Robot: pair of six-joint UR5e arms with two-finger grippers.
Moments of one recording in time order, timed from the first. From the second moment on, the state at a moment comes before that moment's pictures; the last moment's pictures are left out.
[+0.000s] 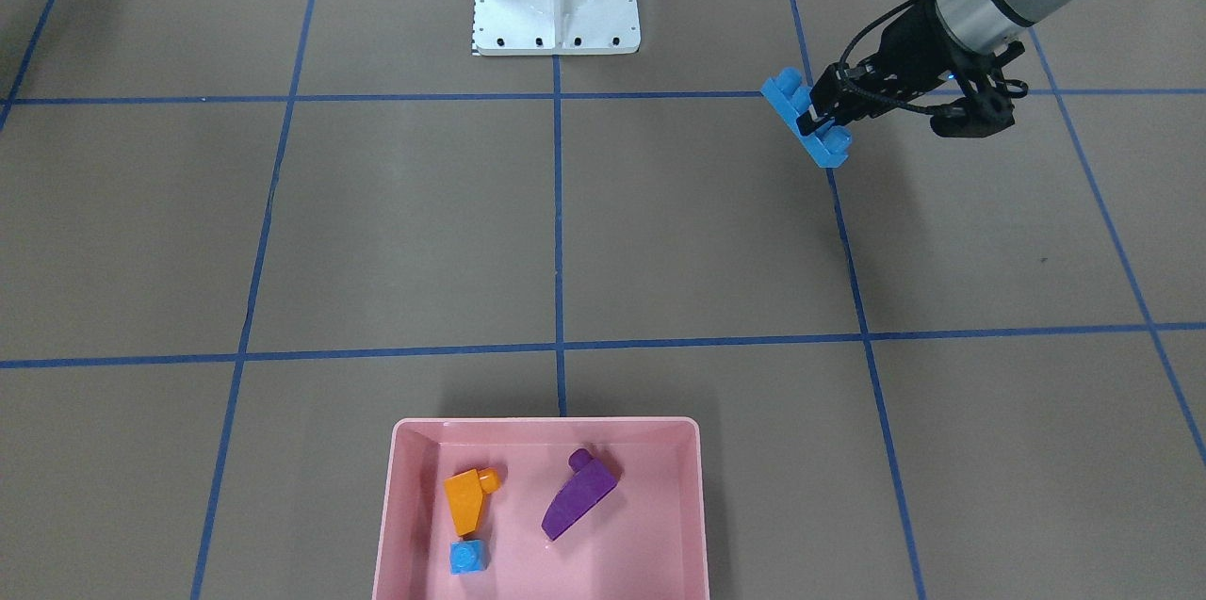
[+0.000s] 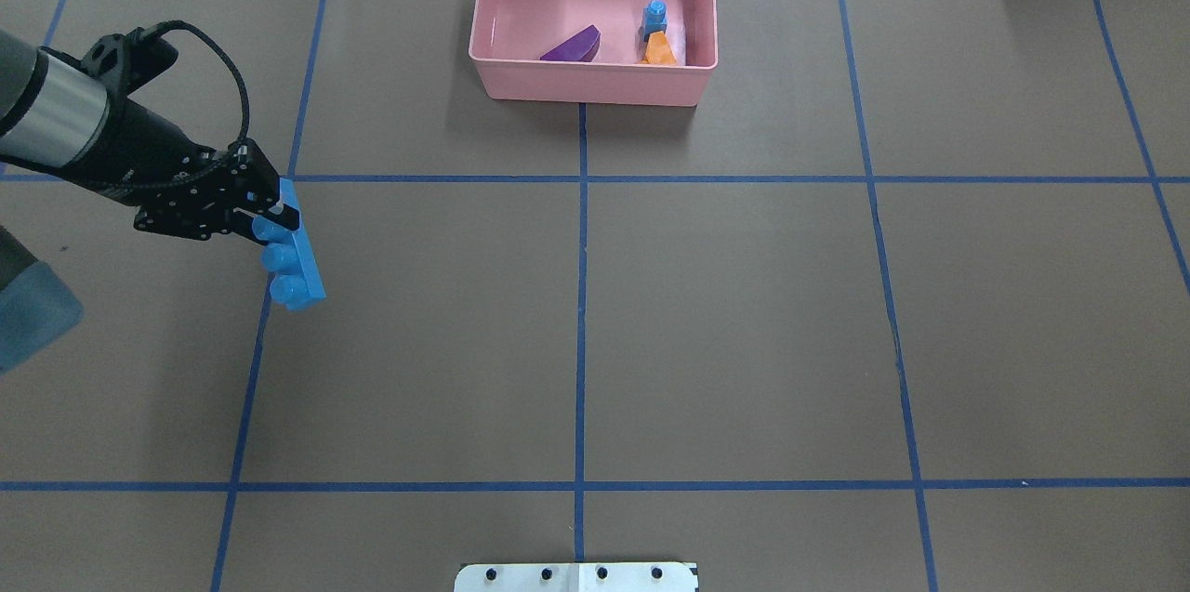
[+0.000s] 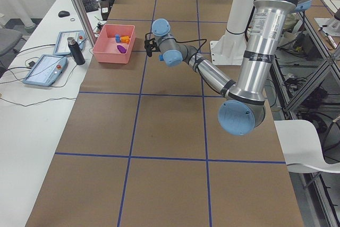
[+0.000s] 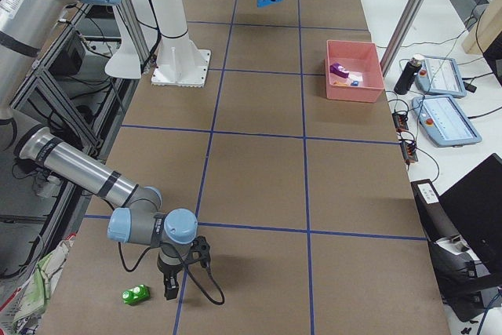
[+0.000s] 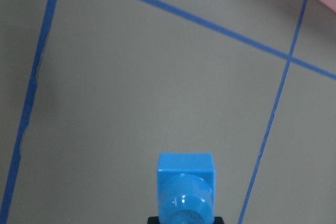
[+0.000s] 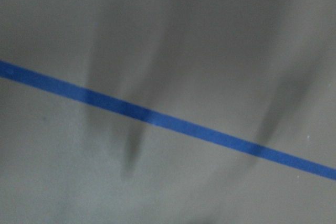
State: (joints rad) left arm -0.93 -1.80 -1.95 -1.99 -2.45 -1.40; right arm 1.37 -2.13 1.52 -1.17 2.11 -0.33
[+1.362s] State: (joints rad) left arm -0.98 -2.43 -1.27 -2.04 -2.23 -1.59; right arm 1.37 -2.16 1.42 -1.11 2.12 -0.36
